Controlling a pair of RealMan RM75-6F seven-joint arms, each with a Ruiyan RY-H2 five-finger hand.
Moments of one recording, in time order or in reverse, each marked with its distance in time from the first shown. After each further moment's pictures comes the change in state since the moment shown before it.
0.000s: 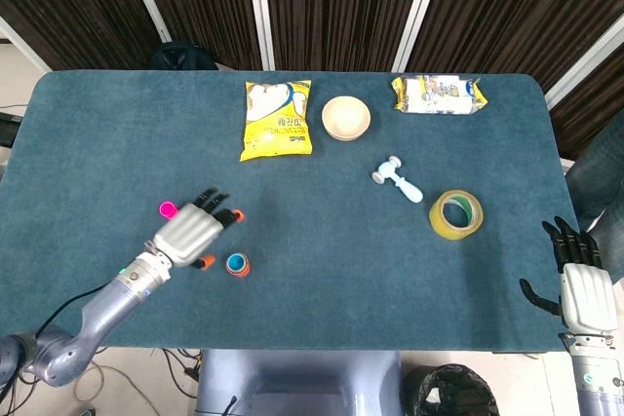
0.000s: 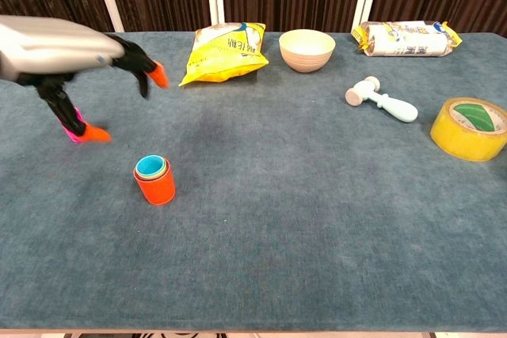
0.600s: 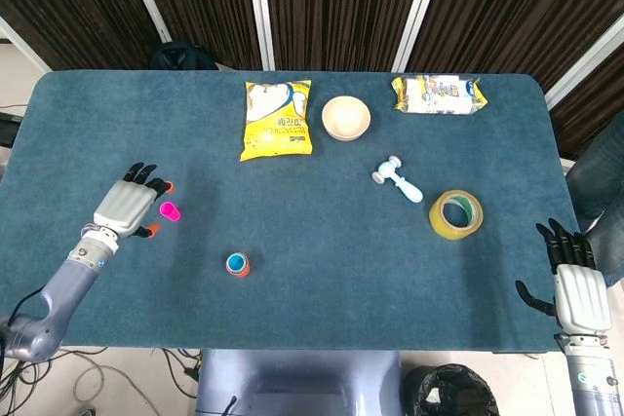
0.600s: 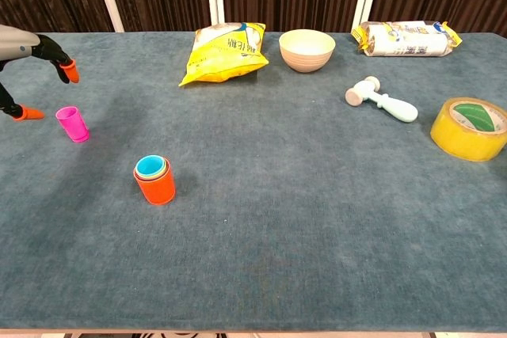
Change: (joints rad) left arm 0.098 -0.063 -0.007 0.354 -0.019 -0.038 -0.227; right arm 0.005 -0.018 -0.007 0.009 0.005 -0.014 -0.029
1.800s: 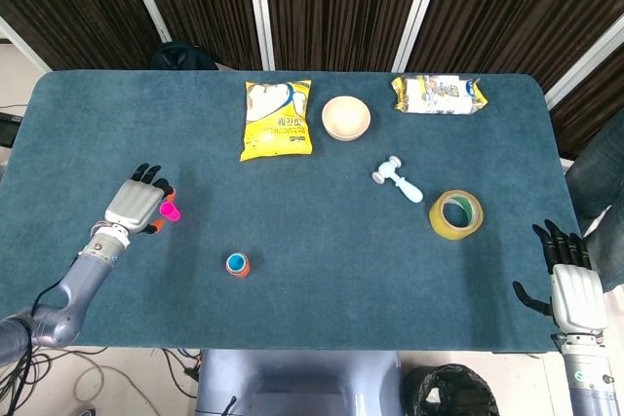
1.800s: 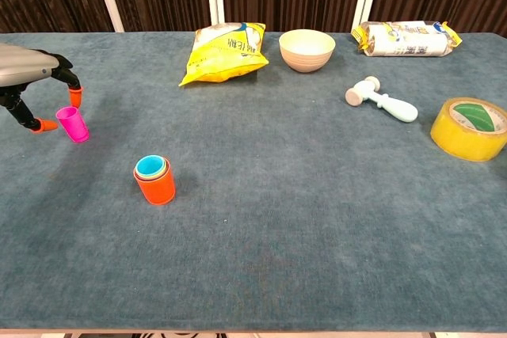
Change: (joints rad) left arm 0.006 -0.129 -0.032 0.168 0.001 -0.057 0.053; right arm 0.005 -0.012 -0.003 0.012 0.007 -0.015 -0.007
